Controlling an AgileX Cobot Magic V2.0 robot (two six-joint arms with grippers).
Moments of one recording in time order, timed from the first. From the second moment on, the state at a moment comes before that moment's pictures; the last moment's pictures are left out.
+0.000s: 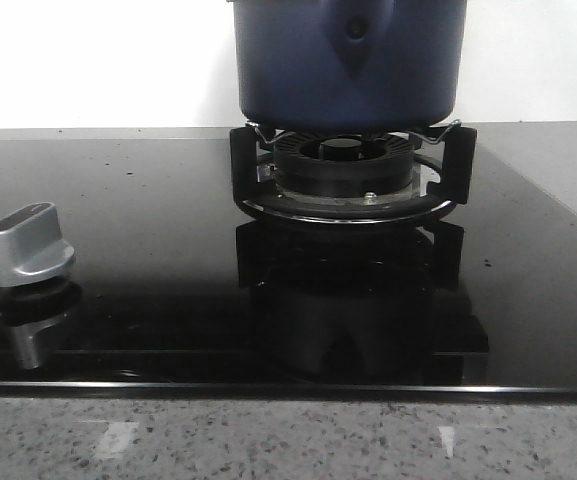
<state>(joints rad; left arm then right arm) -0.45 0.98 -0.70 0.21 -0.15 -0.29 0.49 1.72 -2.01 -0.65 1.12 0.24</state>
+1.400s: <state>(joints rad) -0.45 0.98 -0.70 0.21 -0.16 -0.29 0.55 1.72 -2.01 -0.88 1.09 0.27</state>
